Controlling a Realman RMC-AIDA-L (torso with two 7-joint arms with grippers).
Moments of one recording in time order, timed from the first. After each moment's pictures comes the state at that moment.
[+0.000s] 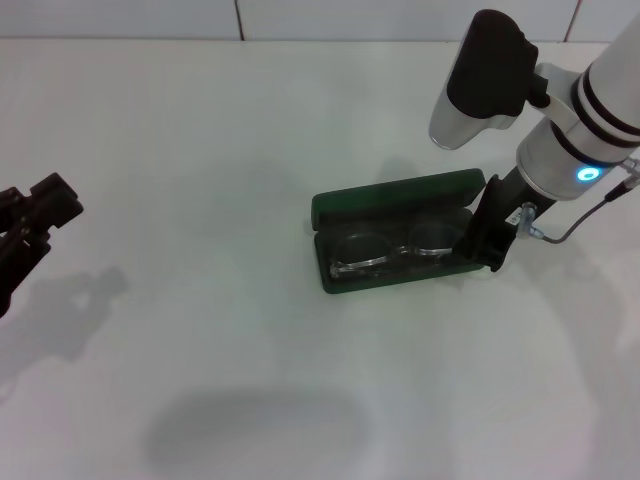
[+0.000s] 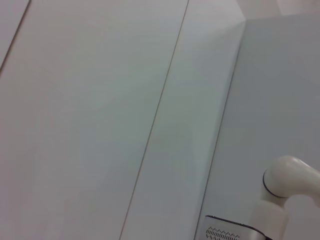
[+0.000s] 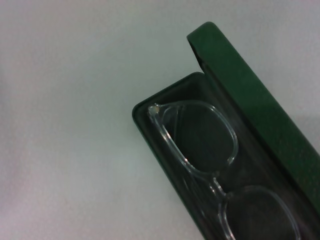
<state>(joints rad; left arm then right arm) -0.16 -2.01 0.76 0.56 1.38 1.93 -1.22 0.85 2.02 -1.57 -1.03 -2.47 -1.41 2.34</state>
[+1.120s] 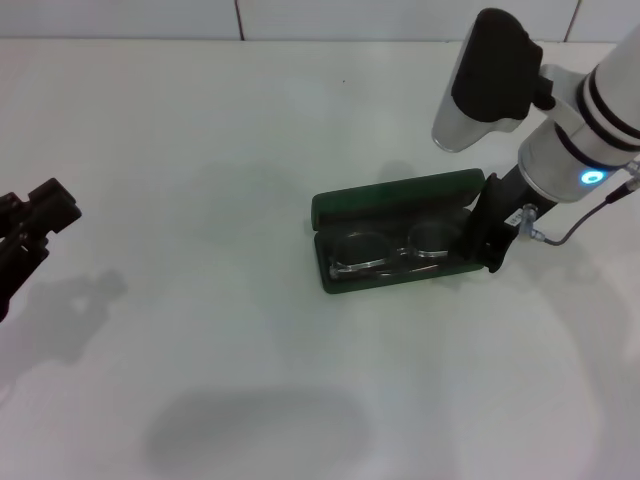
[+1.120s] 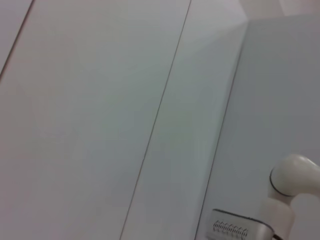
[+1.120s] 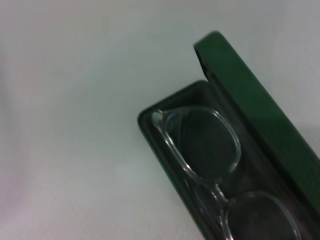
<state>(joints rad) -0.15 -2.01 0.76 0.56 1.38 1.94 -1.22 0.81 2.02 -1.58 -1.11 -2.46 -1.42 2.33</state>
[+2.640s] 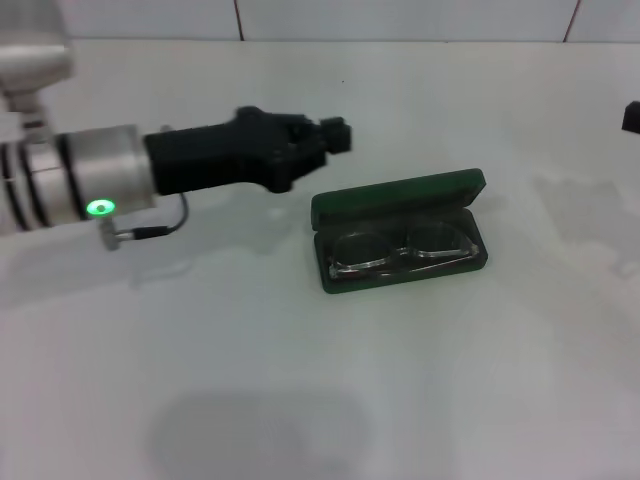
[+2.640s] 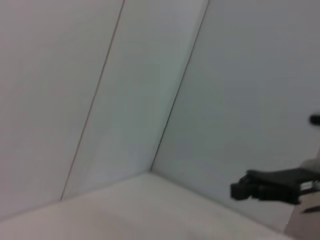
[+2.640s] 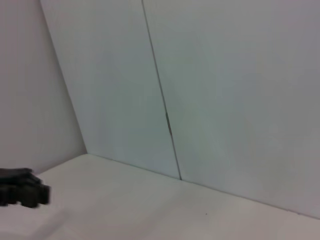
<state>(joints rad) -0.67 -2.09 0.79 0.48 1.76 1.51 -1.41 0.23 2.02 -0.88 -1.09 -1.64 -1.38 1.64</state>
